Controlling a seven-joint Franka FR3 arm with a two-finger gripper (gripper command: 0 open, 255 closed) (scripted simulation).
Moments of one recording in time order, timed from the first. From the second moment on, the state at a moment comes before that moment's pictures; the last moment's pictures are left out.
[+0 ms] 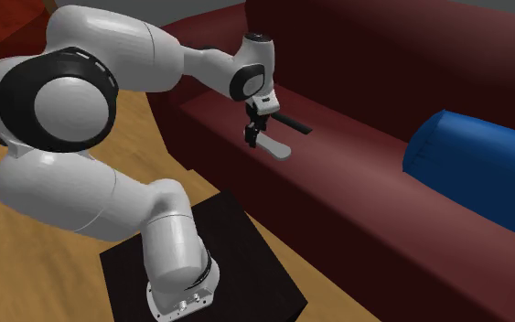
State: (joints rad) arm -0.21 -0.42 0.70 -2.48 0.32 2.13 1.26
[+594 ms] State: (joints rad) arm -0.38 -0.15 0.91 -2.39 0.11 2.33 1.67
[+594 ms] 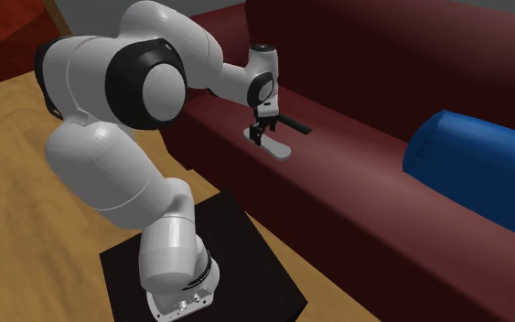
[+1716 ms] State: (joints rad) arm -0.40 -0.07 0.93 -2.41 0.03 2.40 1.73
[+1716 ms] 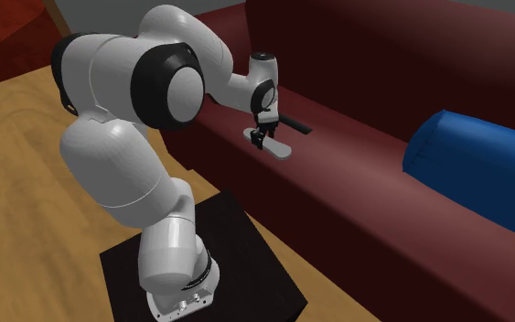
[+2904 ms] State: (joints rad) arm -0.36 -0.23 0.87 -2.33 0.18 2.21 1.62
